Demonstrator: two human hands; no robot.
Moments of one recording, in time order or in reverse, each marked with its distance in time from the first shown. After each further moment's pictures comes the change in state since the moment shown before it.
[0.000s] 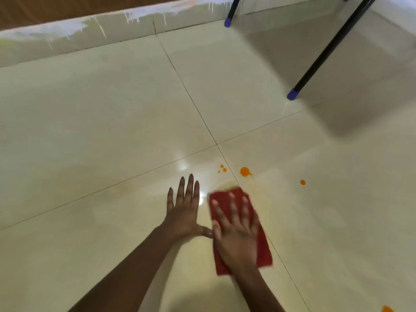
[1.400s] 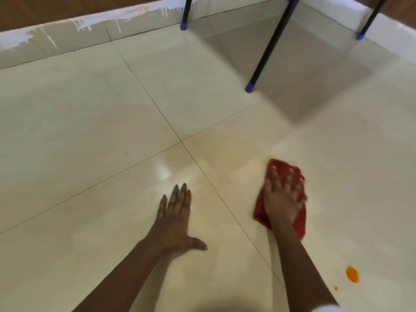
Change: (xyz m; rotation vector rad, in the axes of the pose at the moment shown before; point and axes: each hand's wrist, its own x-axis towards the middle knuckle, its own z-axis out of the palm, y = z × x) left_hand -0.017 0.048 0.004 0.008 -0.049 0.201; right_hand 0.036 0.156 -0.049 0.085 0.079 0.712
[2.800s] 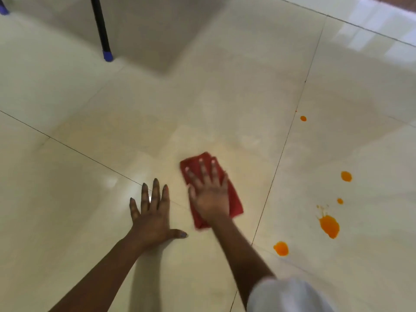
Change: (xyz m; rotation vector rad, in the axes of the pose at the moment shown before) left_hand -0.031 0.166 0.067 0.270 -0.272 0.136; right_hand -0.129 0.132 -0.003 -0.085 -0.014 -0.213
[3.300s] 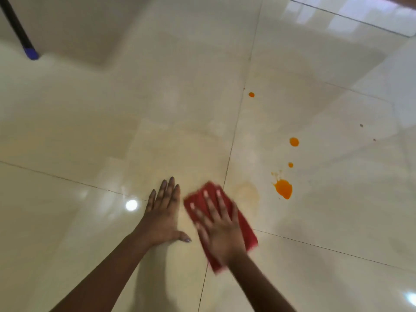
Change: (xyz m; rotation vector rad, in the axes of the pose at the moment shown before) left_hand 0.005 0.080 0.030 0.173 -0.019 0.392; right_hand -0.155 0.074 0.016 -0.136 0.102 0.079
